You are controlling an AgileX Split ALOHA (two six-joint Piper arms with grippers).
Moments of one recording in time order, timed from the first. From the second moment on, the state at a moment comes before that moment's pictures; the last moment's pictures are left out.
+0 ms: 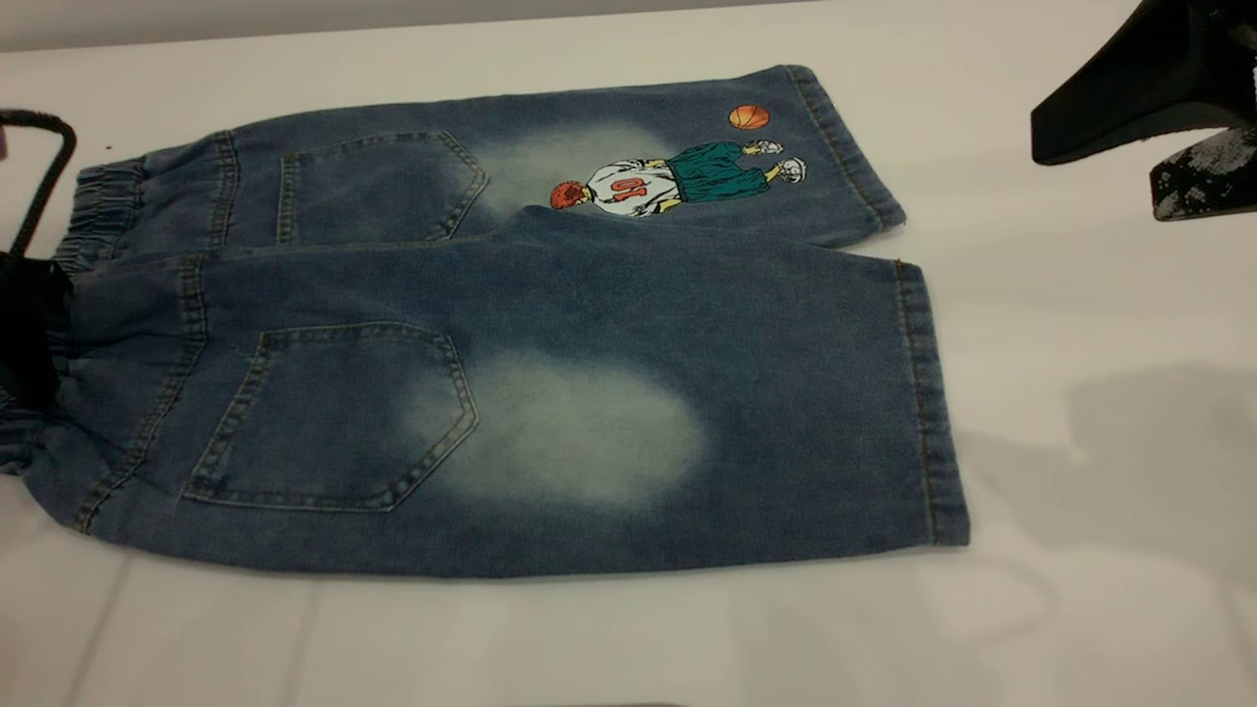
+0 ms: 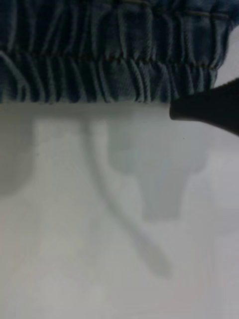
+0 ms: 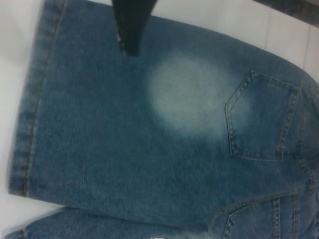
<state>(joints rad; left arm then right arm) 0.09 1.91 -0.80 0.18 0.28 -0.14 0.06 1.41 -0.50 1.39 0.49 -1.04</state>
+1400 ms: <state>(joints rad) -0.02 1.89 -0.80 0.17 0.13 -0.14 0.15 1.98 -0.51 1.55 0.56 -1.14</state>
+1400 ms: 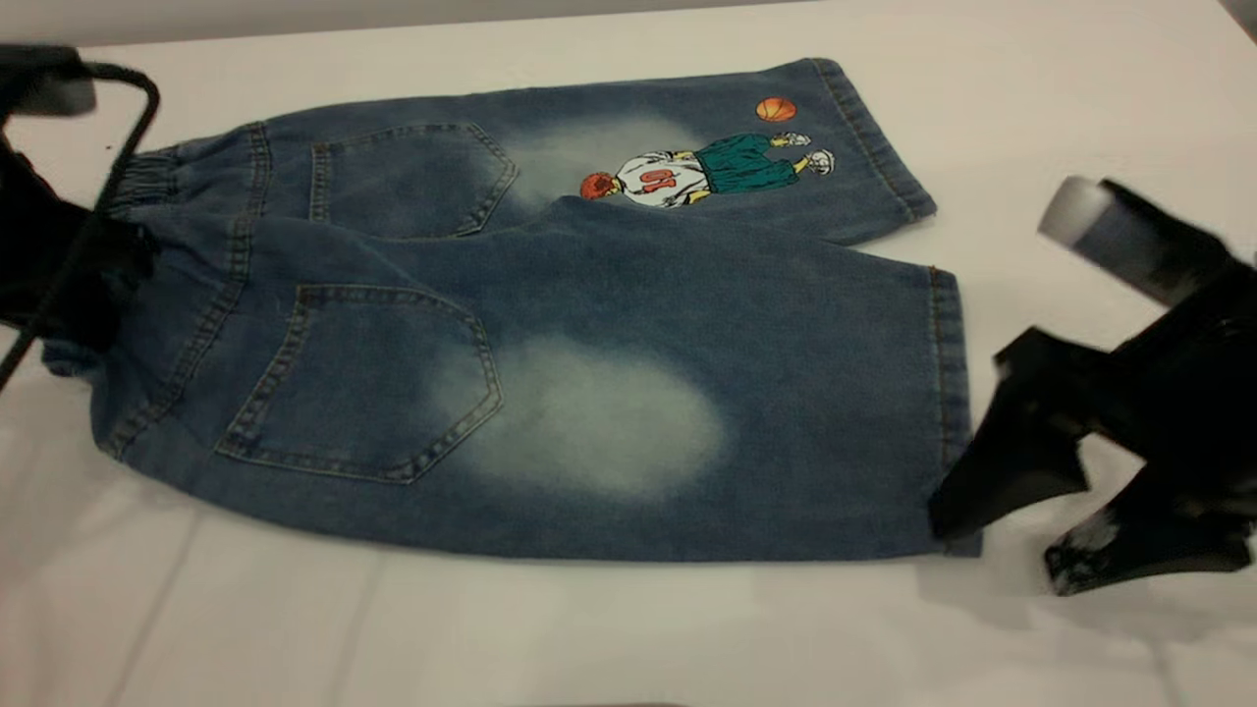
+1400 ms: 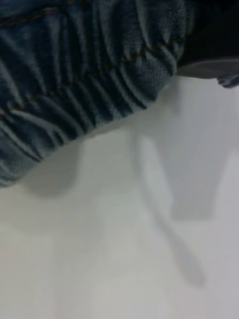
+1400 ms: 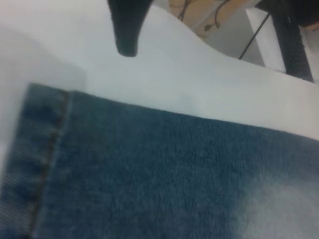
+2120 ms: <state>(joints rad) -0.02 1.89 -0.80 0.17 0.15 -0.14 0.19 2.20 -0.64 1.83 0.76 -1.36</state>
